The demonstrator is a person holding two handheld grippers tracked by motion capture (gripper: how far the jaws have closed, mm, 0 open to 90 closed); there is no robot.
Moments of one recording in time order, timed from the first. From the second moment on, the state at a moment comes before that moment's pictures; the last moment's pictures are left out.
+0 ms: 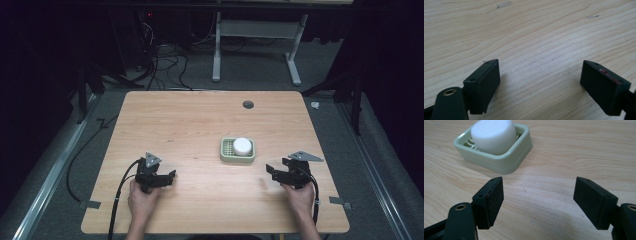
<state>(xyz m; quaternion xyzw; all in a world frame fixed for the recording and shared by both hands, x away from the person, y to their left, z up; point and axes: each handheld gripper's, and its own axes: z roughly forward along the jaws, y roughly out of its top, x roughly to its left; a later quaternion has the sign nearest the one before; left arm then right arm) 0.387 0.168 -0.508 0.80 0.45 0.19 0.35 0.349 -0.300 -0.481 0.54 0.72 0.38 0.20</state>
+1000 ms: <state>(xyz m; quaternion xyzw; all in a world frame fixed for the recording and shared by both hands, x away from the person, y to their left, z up) 0.387 0.168 -0.508 0.80 0.45 0.19 0.35 0.357 -0.275 -0.499 0.53 0.75 0.31 0.23</state>
